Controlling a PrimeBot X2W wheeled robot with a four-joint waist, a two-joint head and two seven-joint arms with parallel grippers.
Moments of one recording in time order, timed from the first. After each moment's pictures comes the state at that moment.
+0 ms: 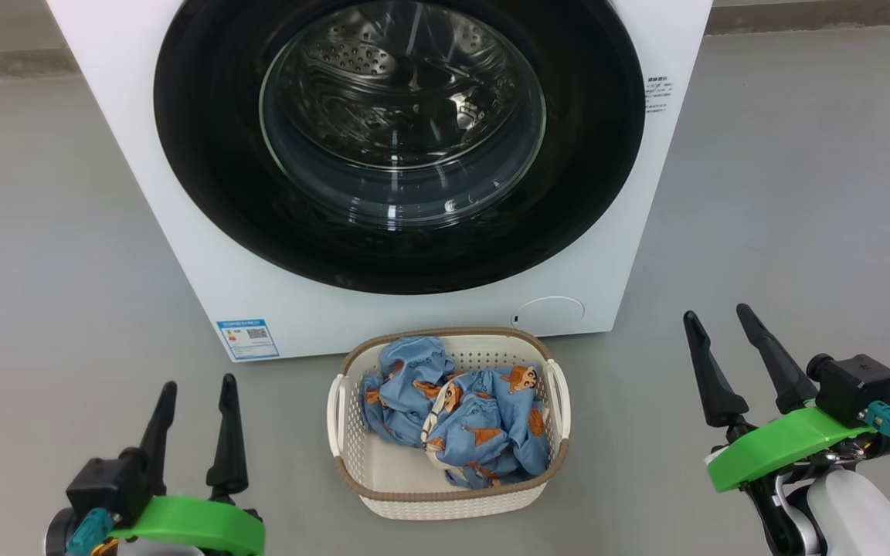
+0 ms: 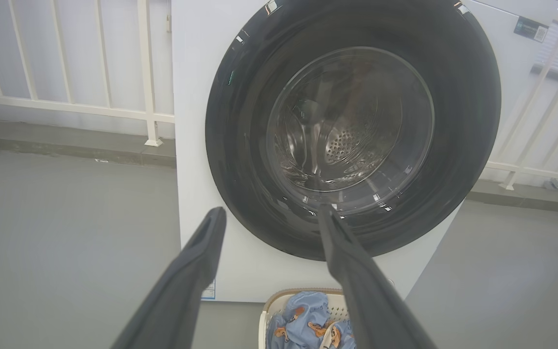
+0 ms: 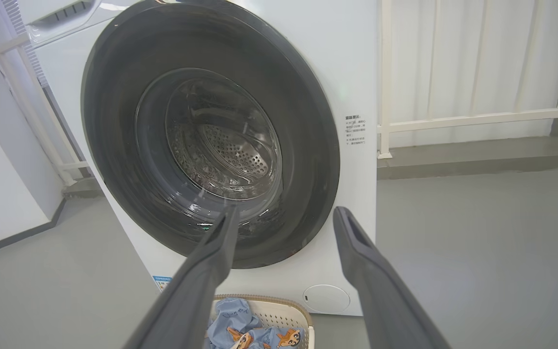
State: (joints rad) left arm -0.17 0.04 -0.04 0.37 -0.29 -0.11 -0.25; right arm -0.22 -0.20 0.19 0.35 0.46 0.12 -0.25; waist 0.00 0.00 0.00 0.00
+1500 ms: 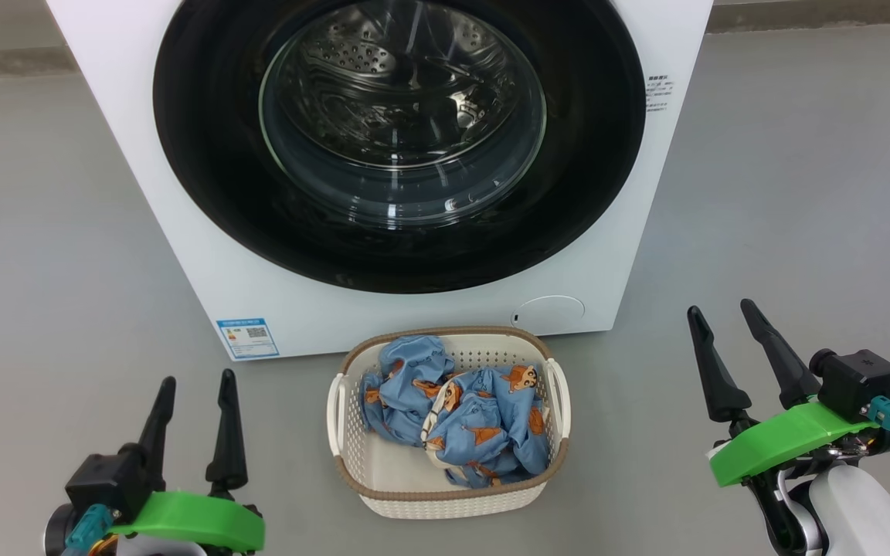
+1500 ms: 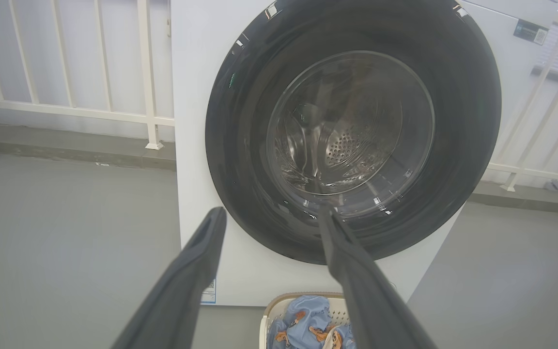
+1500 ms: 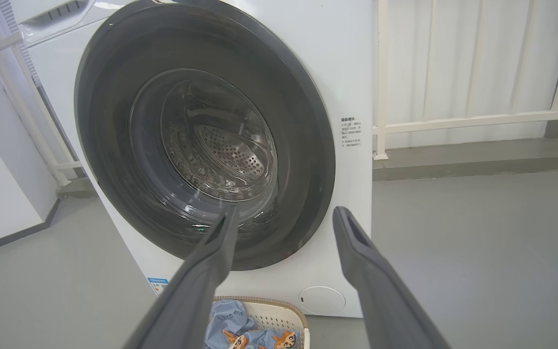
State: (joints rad) left arm -0.18 0.04 -0.03 0.37 -0.28 -0.11 -0.25; right arm -0.24 -0.20 0.19 0.36 0.45 0.12 -0.25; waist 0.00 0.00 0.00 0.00
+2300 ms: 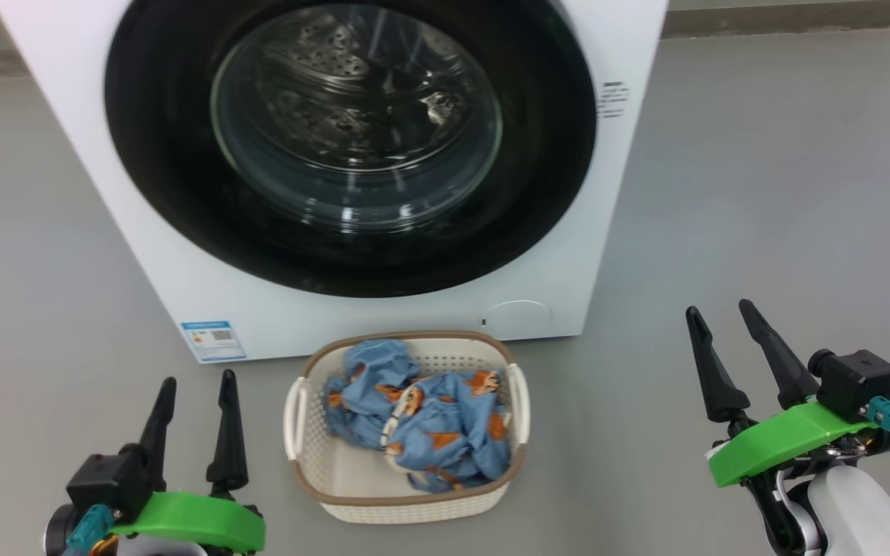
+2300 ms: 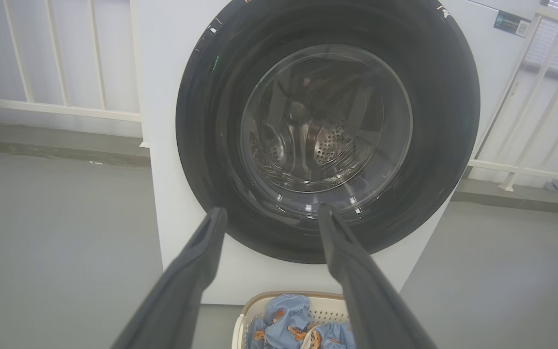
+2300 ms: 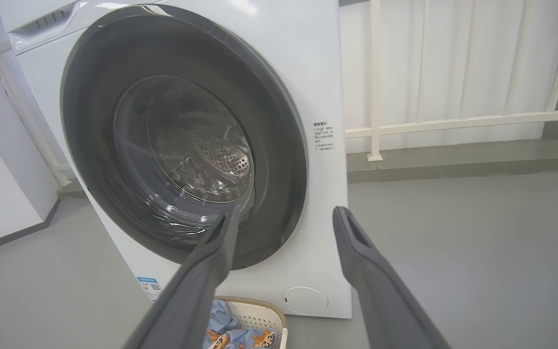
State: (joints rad) left arm -0.18 0.04 -0.03 0.37 -0.28 -0.10 -0.25; right arm -0.24 -0.20 0.19 0.36 0.45 0.12 -0.25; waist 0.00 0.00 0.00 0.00
